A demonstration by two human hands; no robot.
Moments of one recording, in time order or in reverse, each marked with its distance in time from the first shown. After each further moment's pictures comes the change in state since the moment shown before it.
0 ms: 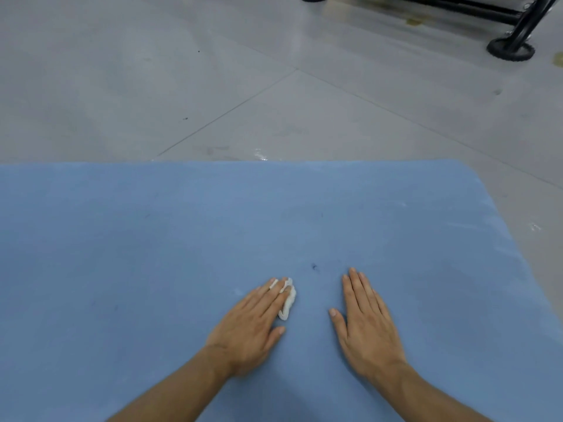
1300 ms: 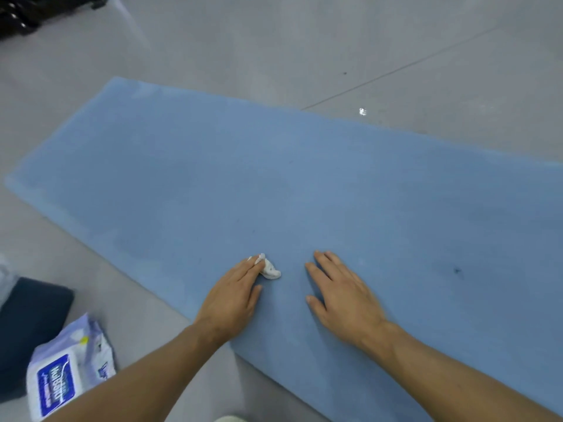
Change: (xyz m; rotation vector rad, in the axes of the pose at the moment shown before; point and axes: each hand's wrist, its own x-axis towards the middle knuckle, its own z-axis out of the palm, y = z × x) left_hand -0.198 -0.073 -0.037 -0.234 0.103 -0.758; right_hand 0.033 -0.216 0.001 0.216 -0.444 -0.711
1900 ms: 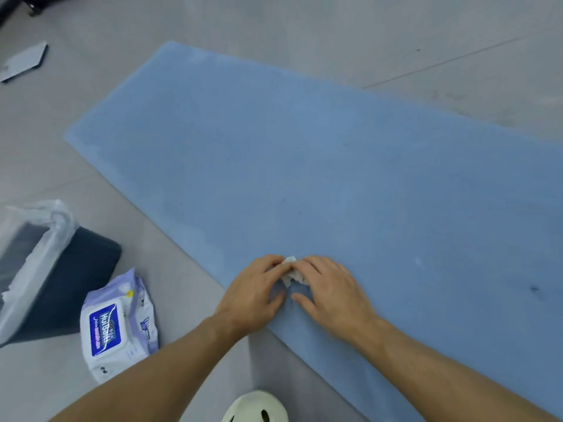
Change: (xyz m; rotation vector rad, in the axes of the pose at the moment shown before) left_hand -0.037 -0.019 -0.007 -0.119 0.039 -0.004; right_hand 0.036 -0.069 0.041 0.091 0.079 -0.251
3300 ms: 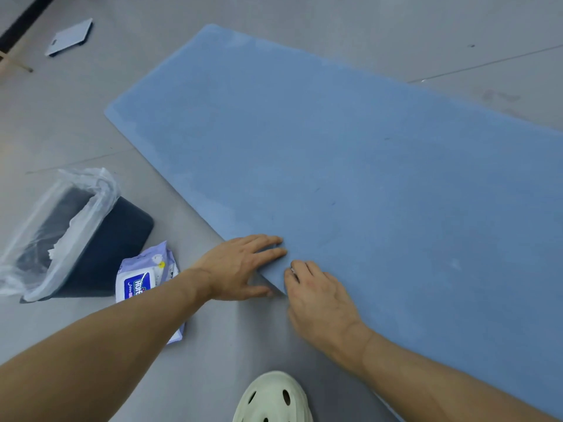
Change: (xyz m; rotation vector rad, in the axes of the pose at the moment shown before) left_hand -0.027 -0.064 -0.068 0.381 -0.195 0.176; right_hand 0.008 -0.086 0.017 -0.282 -0.177 -0.050
